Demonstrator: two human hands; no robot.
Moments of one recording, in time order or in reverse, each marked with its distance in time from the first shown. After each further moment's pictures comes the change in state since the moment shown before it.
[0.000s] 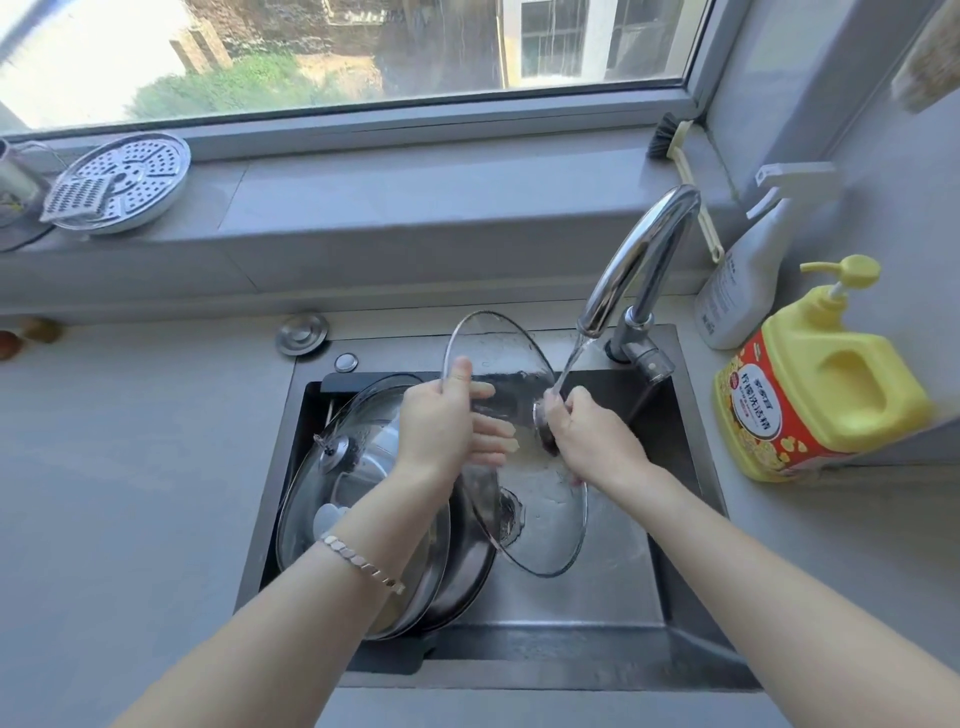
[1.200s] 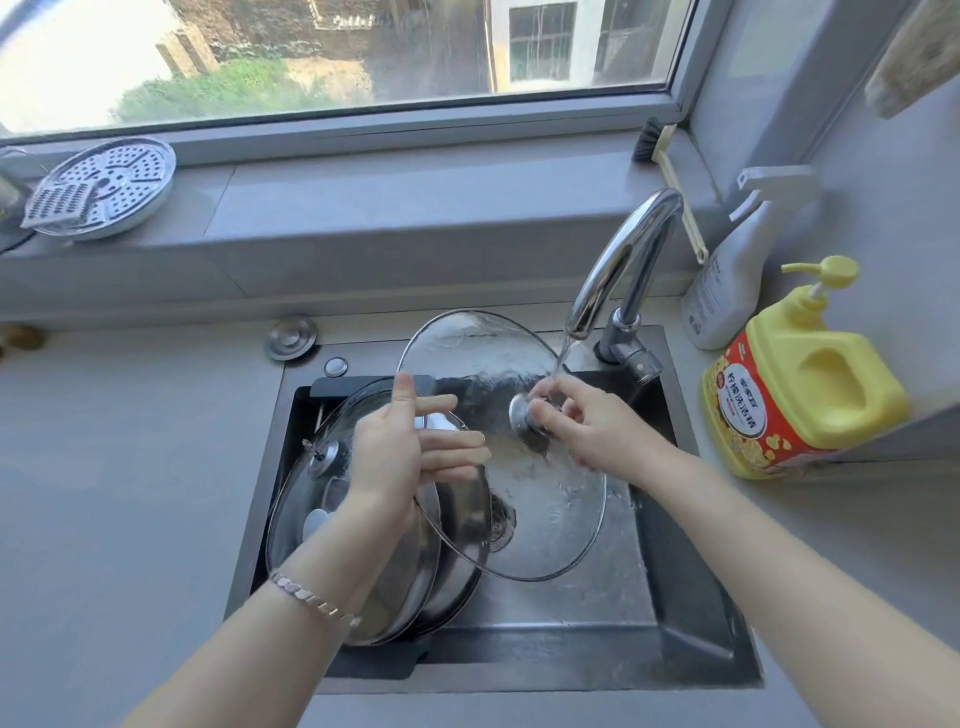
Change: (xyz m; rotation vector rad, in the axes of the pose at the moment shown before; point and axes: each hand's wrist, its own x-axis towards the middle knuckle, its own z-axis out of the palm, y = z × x) left_hand -0.014 -0.007 -0.024 -0.156 0.013 -0.005; right_hand -0.015 0.003 -0.037 0.187 -0.150 -0.289
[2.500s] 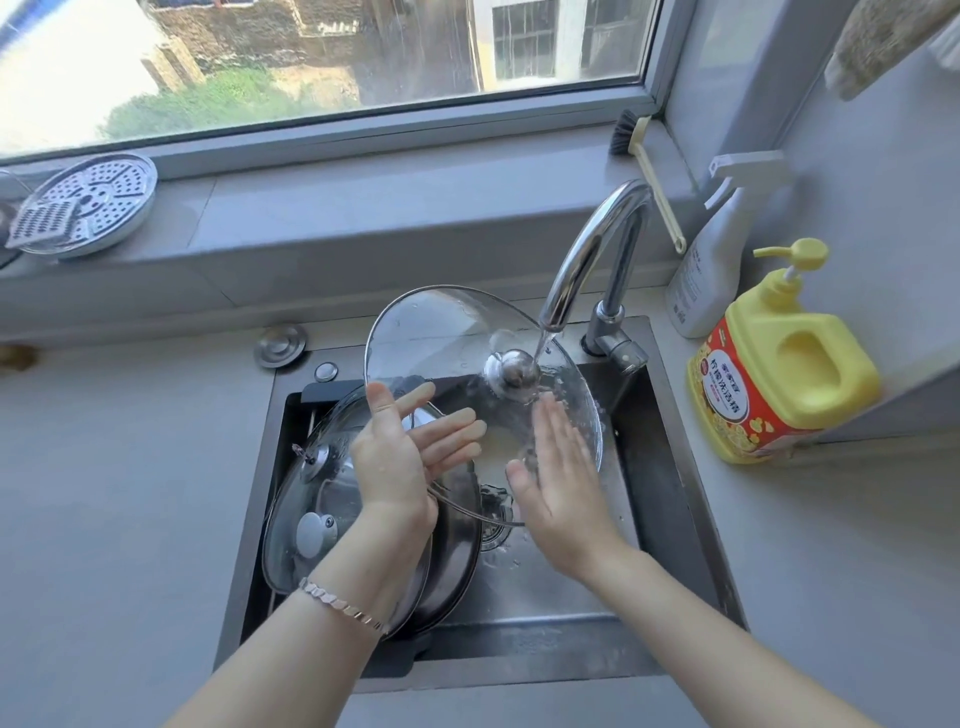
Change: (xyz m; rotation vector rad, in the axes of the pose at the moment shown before) left_hand -0.010 -0.010 0.021 -0.217 0.111 0.071; right_hand -0.037 0.026 0.076 -0.181 0.252 -0.099
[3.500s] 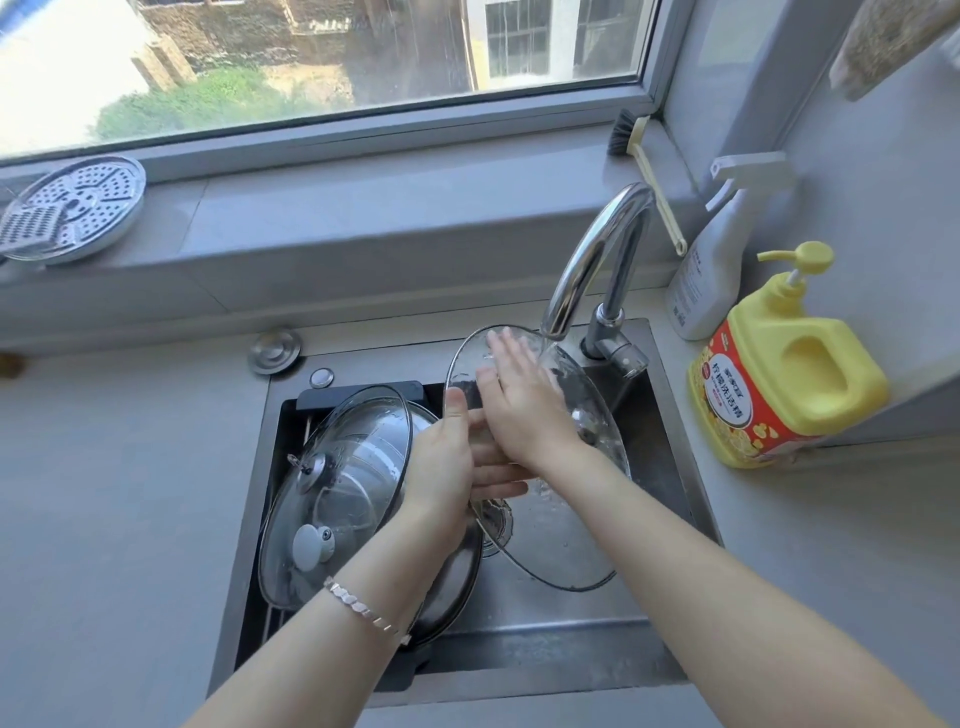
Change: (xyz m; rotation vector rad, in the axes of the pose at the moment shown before) left_hand 0.008 -0.014 0.024 0.247 -0.171 -0.121; right_hand 0.089 -0.038 -0.020 -0.017 -0.015 0.079
